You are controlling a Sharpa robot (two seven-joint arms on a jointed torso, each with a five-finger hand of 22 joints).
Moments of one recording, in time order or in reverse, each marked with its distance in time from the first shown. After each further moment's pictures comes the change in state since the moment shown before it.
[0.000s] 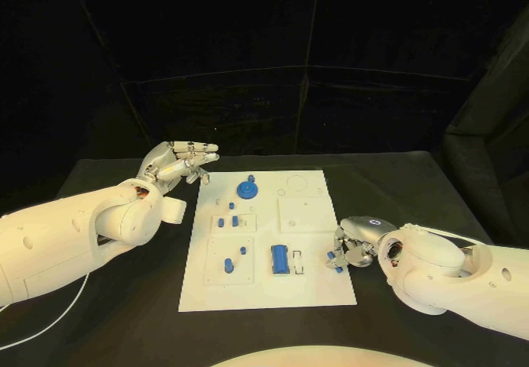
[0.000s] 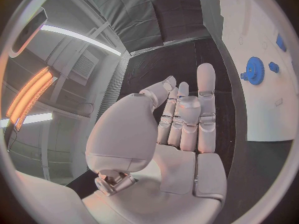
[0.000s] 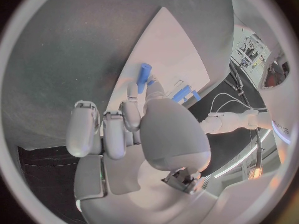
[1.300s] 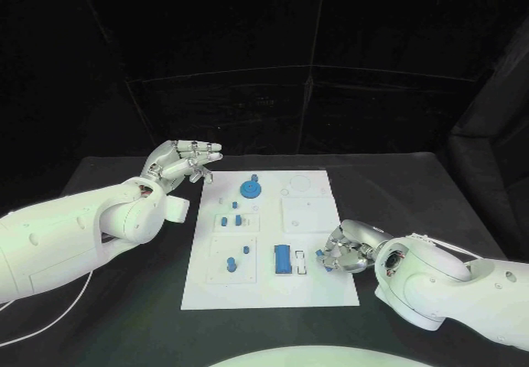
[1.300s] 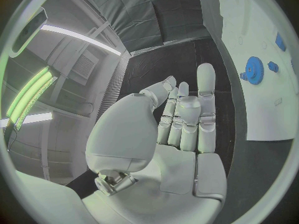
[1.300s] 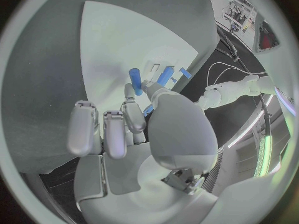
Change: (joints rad) left arm 0.000 -0.001 0.000 0.001 0.000 0.002 0.000; left_hand 0.000 0.000 0.000 0.000 0.000 0.000 0.000 0.000 0.000 0.000 0.000 0.000 0.000 0.000 0.000 0.000 0.000 0.000 0.000 0.000 0.000 -0.001; right arm -0.009 0.012 -0.006 0.072 0.252 -0.218 -0.025; right_hand -0.135 -0.123 0.520 0.022 0.083 0.045 -0.004 -0.081 -0.012 0.015 -0.014 -0.007 0.015 0.000 -0.005 0.000 0.000 0.000 0.000 0.000 0.000 0.009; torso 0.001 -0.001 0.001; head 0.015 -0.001
